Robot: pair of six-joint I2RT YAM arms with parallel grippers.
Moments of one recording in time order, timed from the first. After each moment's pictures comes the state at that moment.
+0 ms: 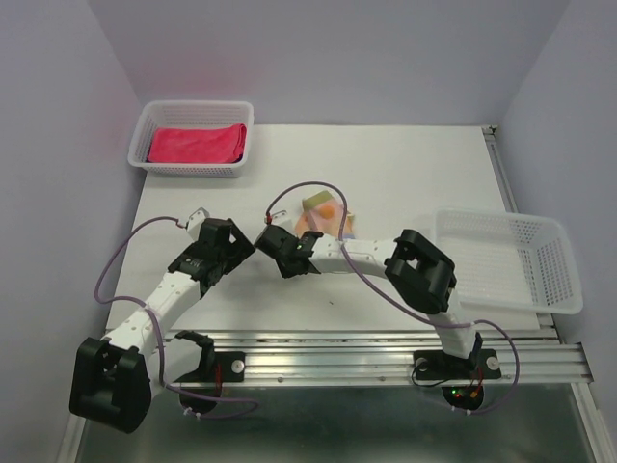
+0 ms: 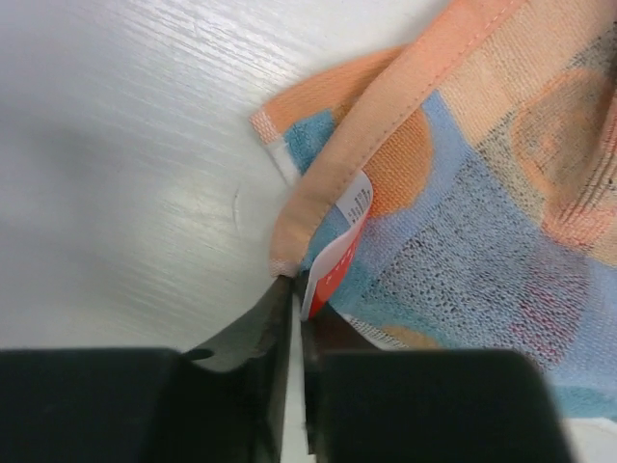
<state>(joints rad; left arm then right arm) -0.32 1.01 0.54 -0.38 -0.24 -0.89 1.08 2.12 1.55 -0.50 0.41 0.56</state>
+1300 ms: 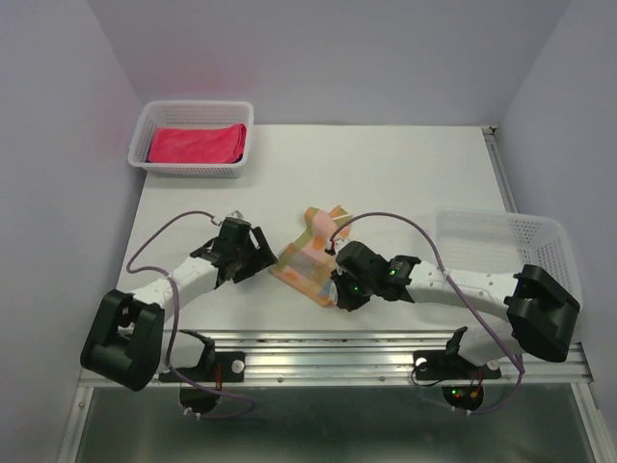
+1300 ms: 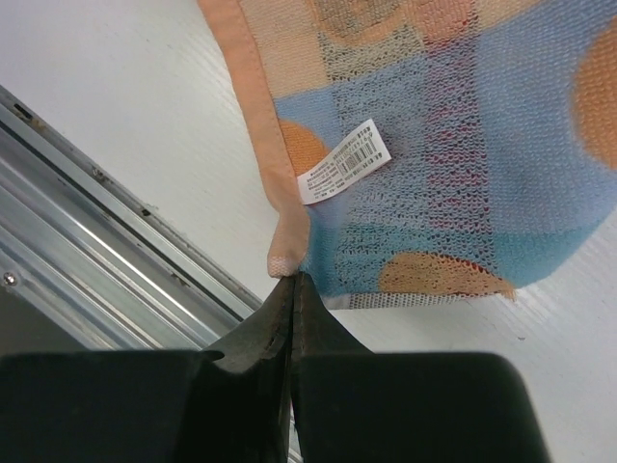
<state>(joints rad) -0.38 1.21 0.54 -0.23 0.01 -0.82 1.00 1.38 0.78 -0.38 -0.08 0.46</state>
